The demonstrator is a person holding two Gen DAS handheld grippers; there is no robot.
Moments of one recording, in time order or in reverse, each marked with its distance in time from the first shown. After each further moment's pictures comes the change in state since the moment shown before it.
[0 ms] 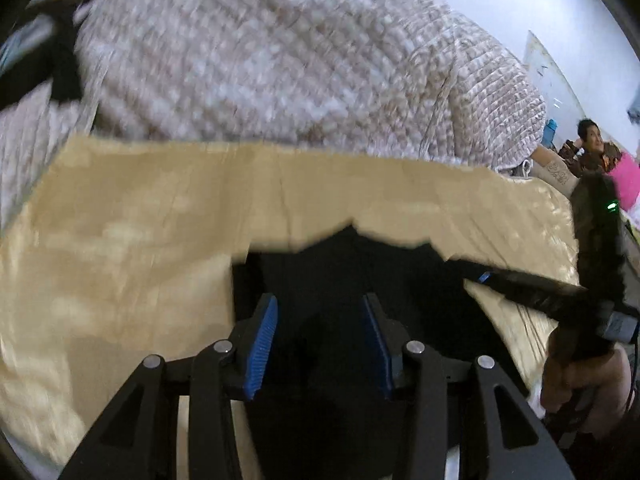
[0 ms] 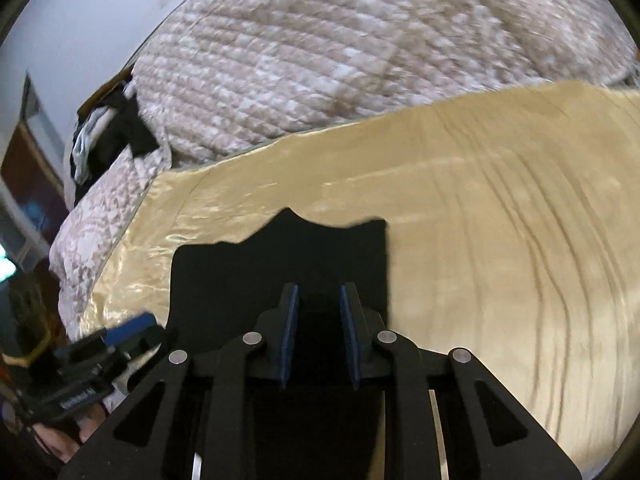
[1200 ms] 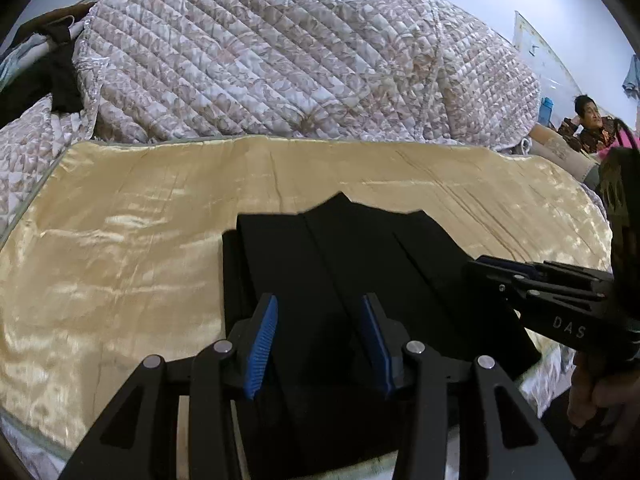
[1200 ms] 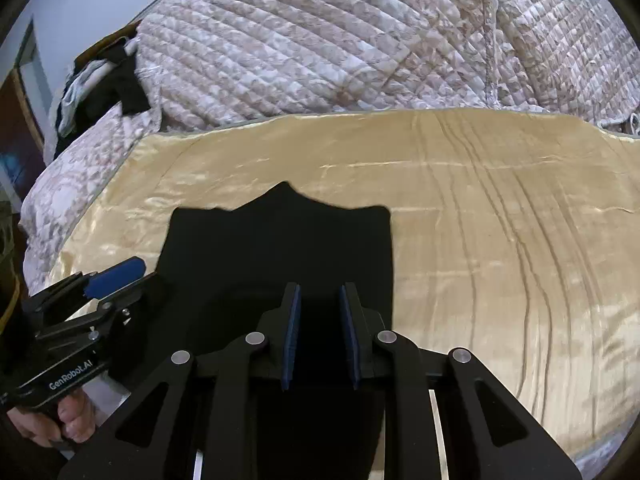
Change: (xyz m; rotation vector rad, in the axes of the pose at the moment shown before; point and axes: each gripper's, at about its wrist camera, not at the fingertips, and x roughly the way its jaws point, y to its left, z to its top) left arm -0.012 -0.017 -0.043 0.049 0.005 0.041; right arm -0.019 0.028 -0.035 -0.109 0.011 -0.138
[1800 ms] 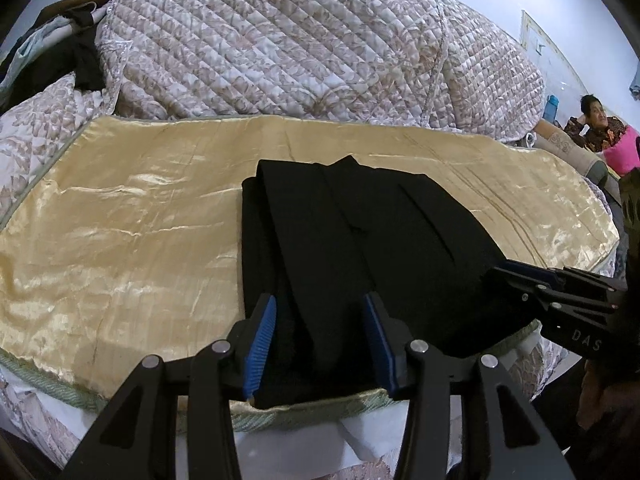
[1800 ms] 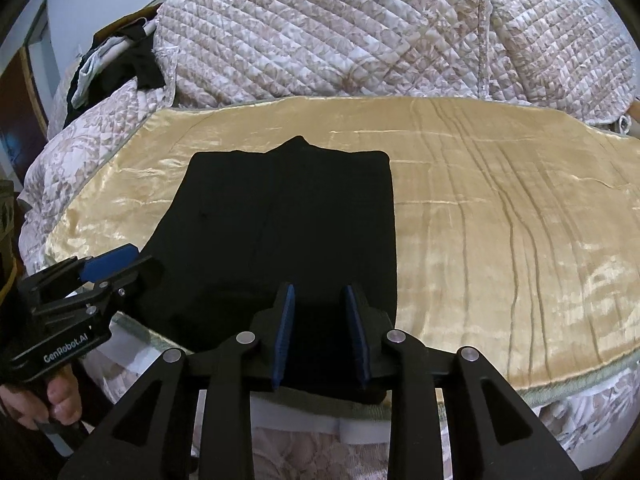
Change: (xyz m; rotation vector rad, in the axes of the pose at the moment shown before) left arm -0.018 0.002 -0.041 -0.027 0.007 0.033; right arm -0.022 0.008 -0.052 -0.032 -0.009 -0.027
